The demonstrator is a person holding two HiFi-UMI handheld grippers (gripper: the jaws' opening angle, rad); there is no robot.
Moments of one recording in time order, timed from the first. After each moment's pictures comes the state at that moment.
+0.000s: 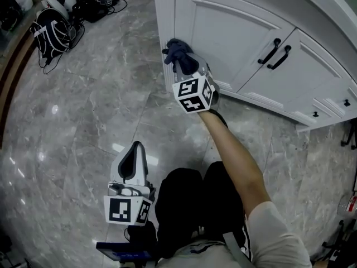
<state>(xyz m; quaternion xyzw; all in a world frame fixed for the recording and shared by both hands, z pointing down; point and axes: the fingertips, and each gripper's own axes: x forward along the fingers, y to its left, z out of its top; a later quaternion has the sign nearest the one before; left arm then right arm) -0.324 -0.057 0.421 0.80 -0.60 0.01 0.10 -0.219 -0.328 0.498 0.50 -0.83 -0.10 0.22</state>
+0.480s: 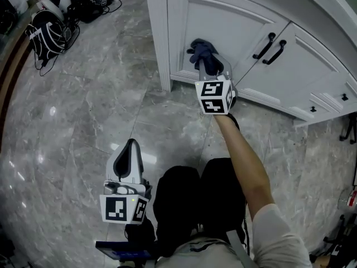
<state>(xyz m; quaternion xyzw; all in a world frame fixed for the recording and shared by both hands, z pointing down) -0.325 -0.060 0.416 0.80 -0.60 0.00 0.10 -0.119 -0.319 0.486 0.59 -0.78 -0.08 0.21</state>
